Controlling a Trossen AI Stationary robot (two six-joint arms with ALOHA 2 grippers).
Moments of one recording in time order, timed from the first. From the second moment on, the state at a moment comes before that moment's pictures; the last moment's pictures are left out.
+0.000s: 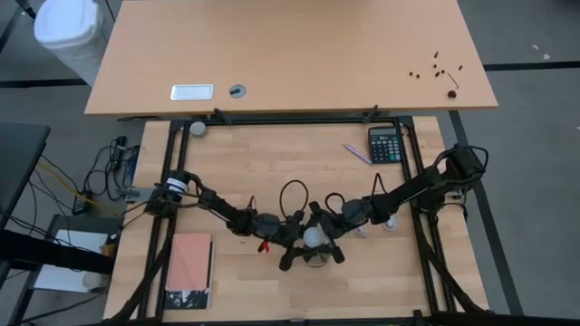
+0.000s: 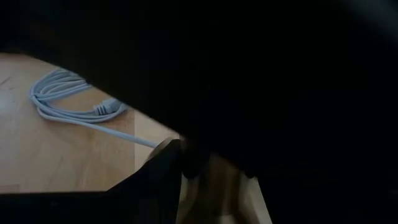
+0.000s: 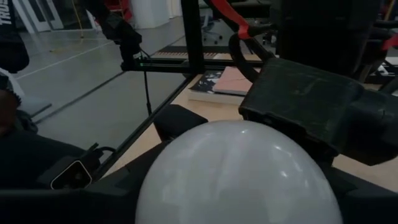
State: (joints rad) left arm -0.26 2.09 0.93 1.02 0.03 -0.17; right arm 0.30 1.65 0.66 0.79 -0.10 0.09
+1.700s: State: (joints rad) left arm -0.39 2.09 0.97 1.00 -0.88 -0.19; right arm 0.38 1.64 0.66 0.78 0.66 0.26
